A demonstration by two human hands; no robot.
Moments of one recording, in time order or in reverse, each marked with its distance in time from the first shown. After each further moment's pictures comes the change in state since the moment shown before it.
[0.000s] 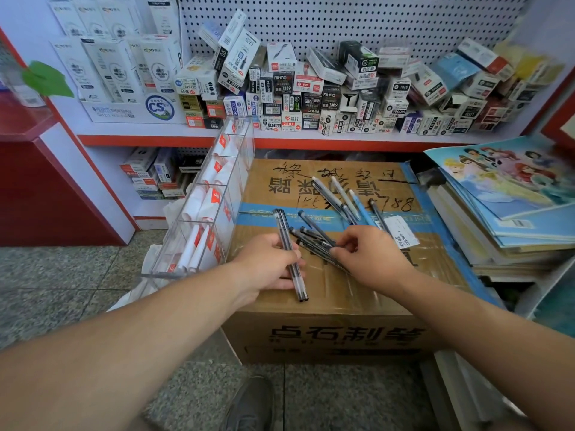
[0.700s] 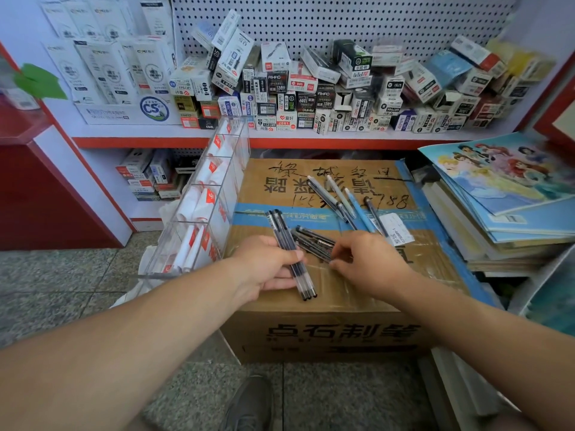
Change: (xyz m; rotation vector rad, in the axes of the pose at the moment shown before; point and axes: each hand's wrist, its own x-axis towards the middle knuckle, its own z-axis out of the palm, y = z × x) left_hand 0.001 0.004 0.005 -0.091 0.002 -0.072; right_hand -0.009 0.003 -0.004 -0.210 -0.078 -0.099
